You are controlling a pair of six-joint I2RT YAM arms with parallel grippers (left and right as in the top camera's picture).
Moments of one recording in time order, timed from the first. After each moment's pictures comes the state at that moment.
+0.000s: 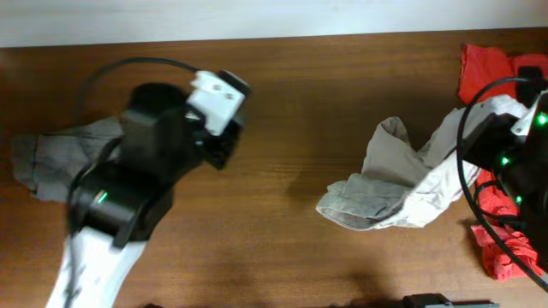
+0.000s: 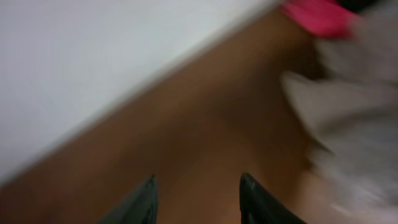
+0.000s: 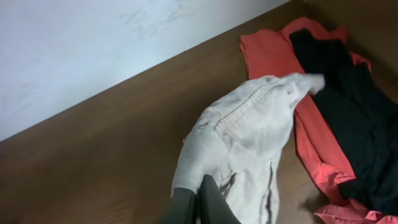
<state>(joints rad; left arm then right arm) -0.42 1.27 1.50 -0.82 0.17 0.25 0.03 1.15 1.81 -1.32 0.22 0.42</state>
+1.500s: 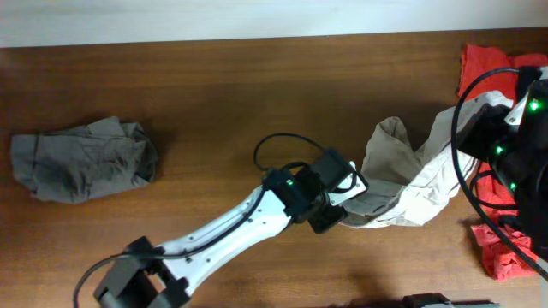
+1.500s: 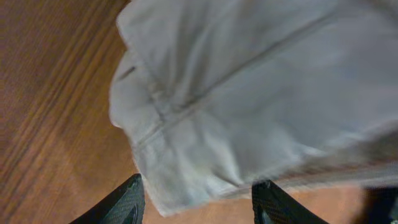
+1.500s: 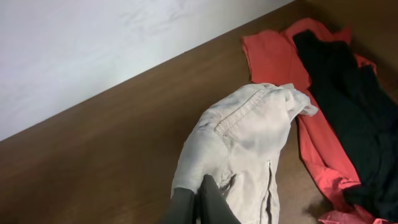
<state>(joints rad) -0.93 1.74 1.30 -0.68 0.11 0.14 0.03 1.18 1.81 -1.29 0.22 0.42</state>
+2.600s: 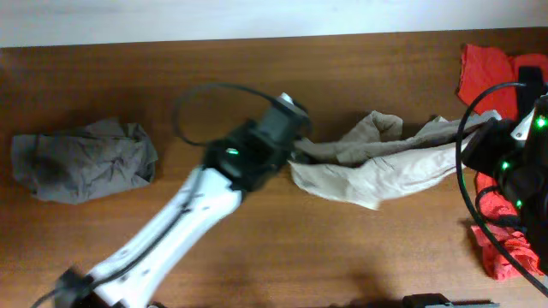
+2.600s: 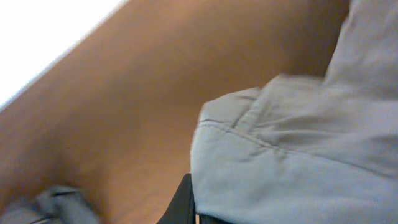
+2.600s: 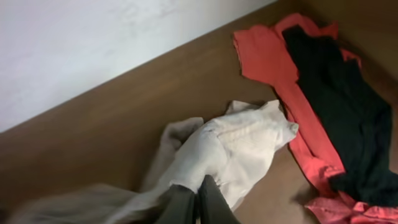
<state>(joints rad) -0.70 1.59 1.44 -0.79 -0.38 0.06 0.03 1.14 1.81 -1.35 0.24 0.42</state>
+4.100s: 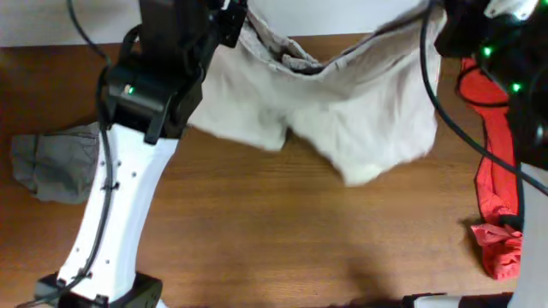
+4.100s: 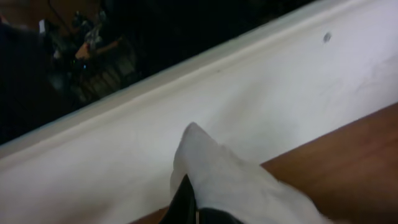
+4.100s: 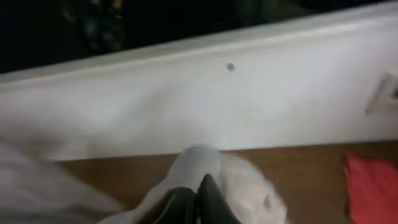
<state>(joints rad) -0.42 1.74 2.21 -0.70 -0.22 0.27 0.03 1.51 2.16 -0.95 -0.12 0.17</state>
